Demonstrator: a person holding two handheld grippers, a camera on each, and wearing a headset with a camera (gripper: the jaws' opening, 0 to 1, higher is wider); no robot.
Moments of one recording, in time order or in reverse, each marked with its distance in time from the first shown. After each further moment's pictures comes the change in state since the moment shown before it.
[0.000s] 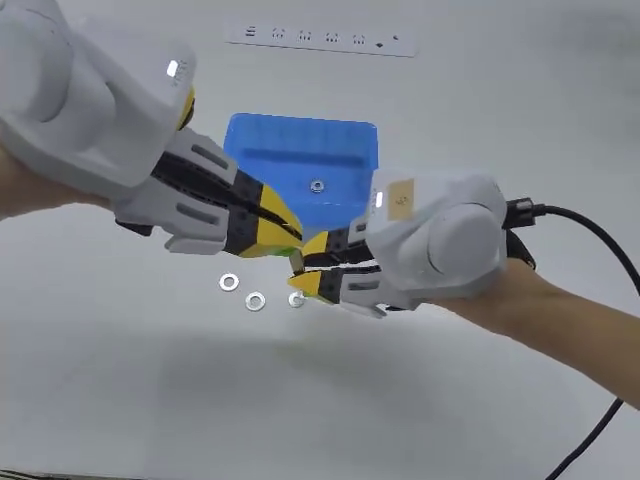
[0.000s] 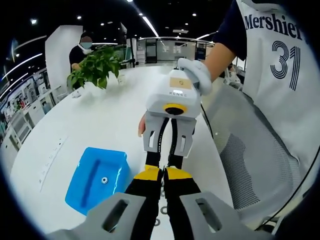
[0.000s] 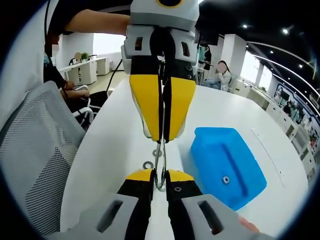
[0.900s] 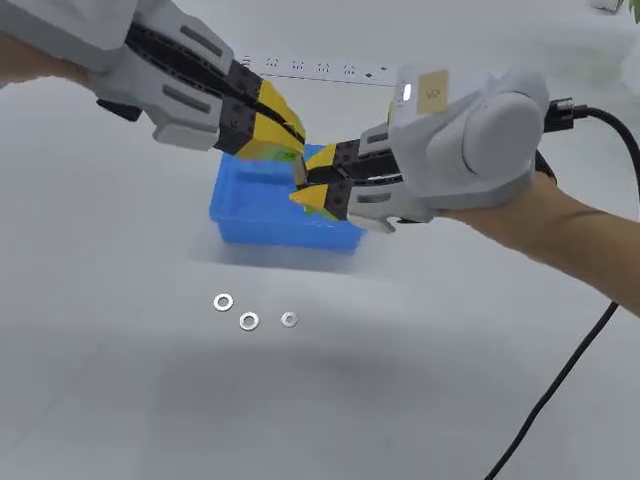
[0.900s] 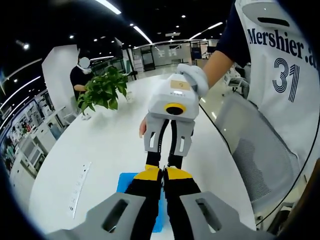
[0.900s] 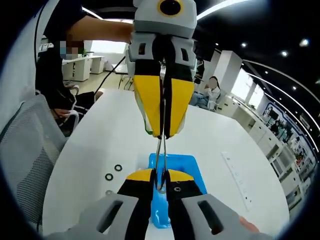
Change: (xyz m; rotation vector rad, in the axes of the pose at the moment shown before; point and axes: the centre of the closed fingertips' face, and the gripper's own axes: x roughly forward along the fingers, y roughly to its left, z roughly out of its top) left arm -0.036 0.063 0.054 0.150 -0.038 0.056; right arm -0.030 -0.081 0.048 -0.116 -0.049 -0.121
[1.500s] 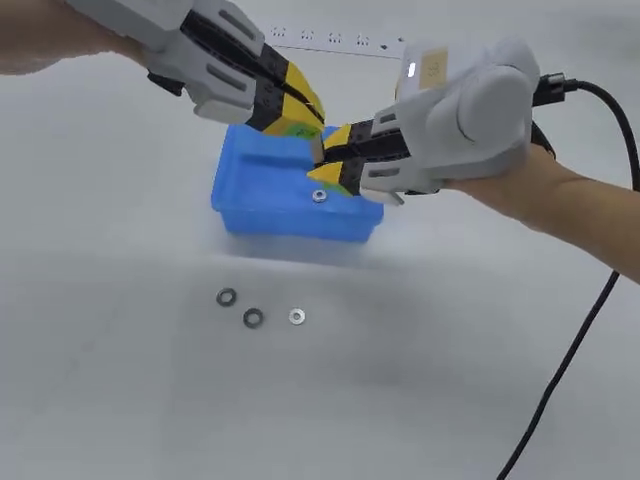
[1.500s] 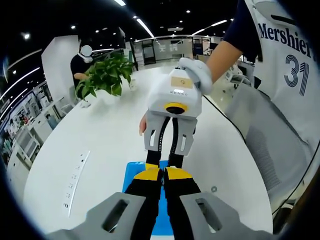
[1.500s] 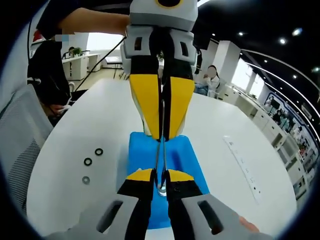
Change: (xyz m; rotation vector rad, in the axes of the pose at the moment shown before) left arm 0.038 0.040 -0.052 -0.044 0.053 -0.021; right arm 0.036 -0.027 -0.053 0.060 0.056 0.020
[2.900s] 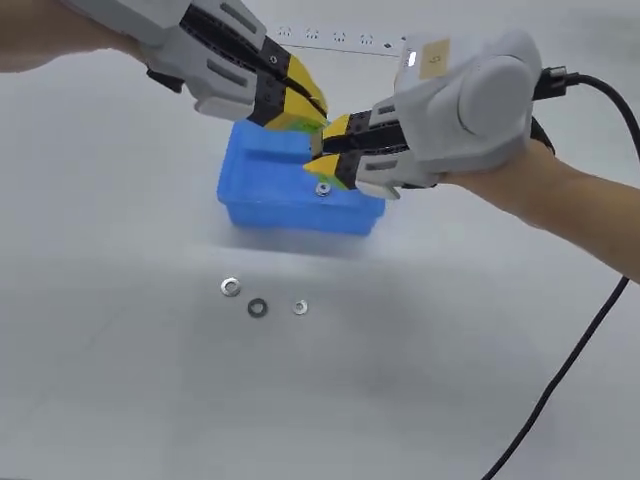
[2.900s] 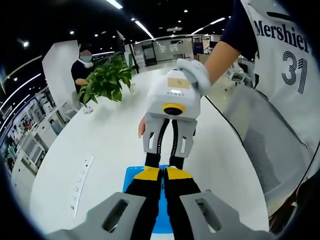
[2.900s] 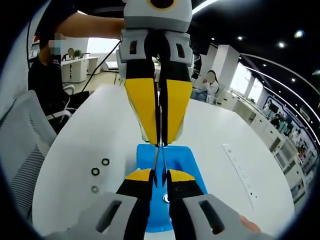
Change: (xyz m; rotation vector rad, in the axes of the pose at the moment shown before) left arm -0.022 -0.025 0.026 0.044 -0.010 0.040; right arm -0.020 0.017 0.032 -0.020 -0.042 -0.017
